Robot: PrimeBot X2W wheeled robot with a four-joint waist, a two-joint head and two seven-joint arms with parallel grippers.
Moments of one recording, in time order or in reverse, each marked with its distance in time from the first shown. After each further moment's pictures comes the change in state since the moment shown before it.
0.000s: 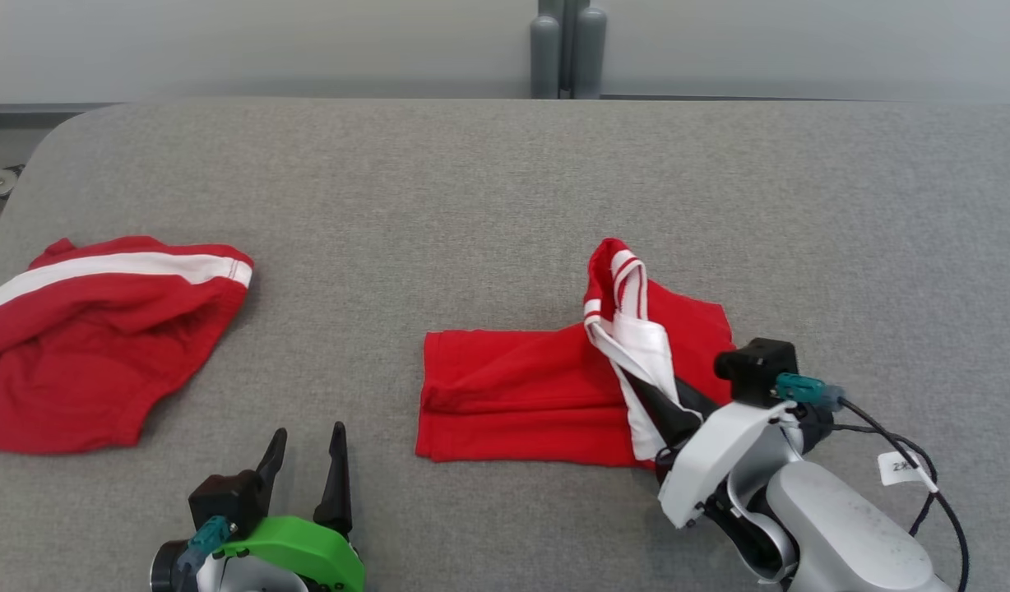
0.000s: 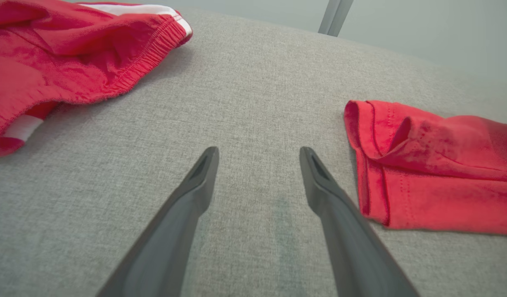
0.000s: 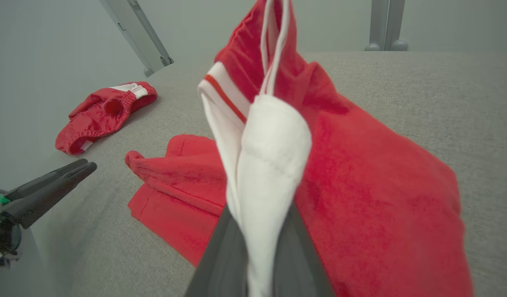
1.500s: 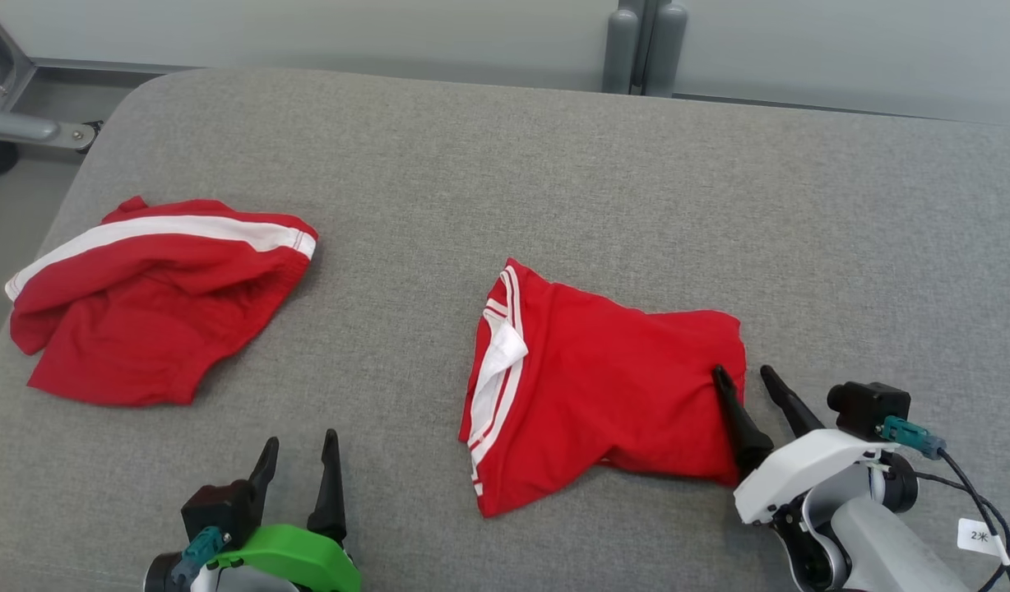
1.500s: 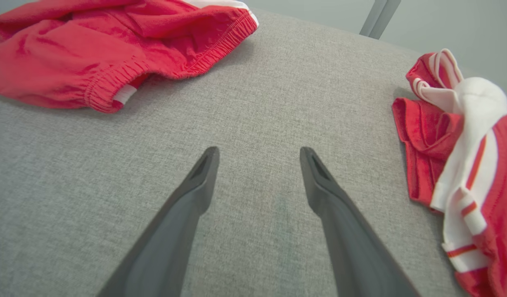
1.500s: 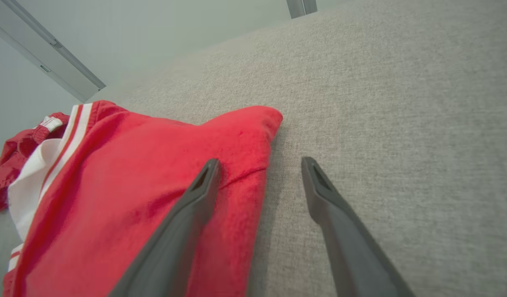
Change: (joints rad) left arm 0.026 0.000 0.002 -0.023 -0.014 0.022 0.000; right arm 0.070 0.069 -0.260 0.230 0.029 0.000 -0.152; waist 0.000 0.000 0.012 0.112
